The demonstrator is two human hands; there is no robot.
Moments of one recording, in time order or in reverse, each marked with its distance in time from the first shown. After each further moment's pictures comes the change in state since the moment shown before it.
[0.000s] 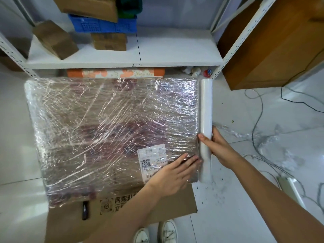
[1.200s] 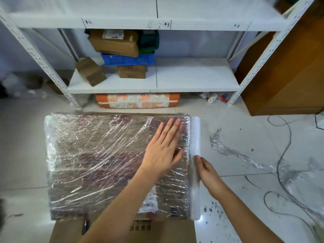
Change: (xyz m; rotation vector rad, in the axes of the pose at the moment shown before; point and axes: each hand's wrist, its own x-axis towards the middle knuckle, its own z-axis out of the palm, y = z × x) left_hand 0.072 -0.096 -0.053 -0.110 0.110 -0.626; right_hand 0.014 0.003 -0.006 -0.174 -0.028 0.091
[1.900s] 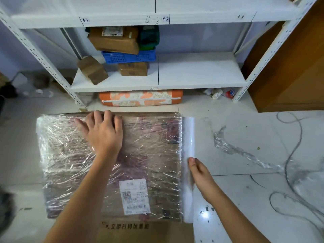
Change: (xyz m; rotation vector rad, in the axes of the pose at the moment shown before) left_hand -0.001 -0.089 -0.023 0.047 0.042 -0.900; right_hand 0.005 0.004 -0.005 0.061 -0.111 -0.006
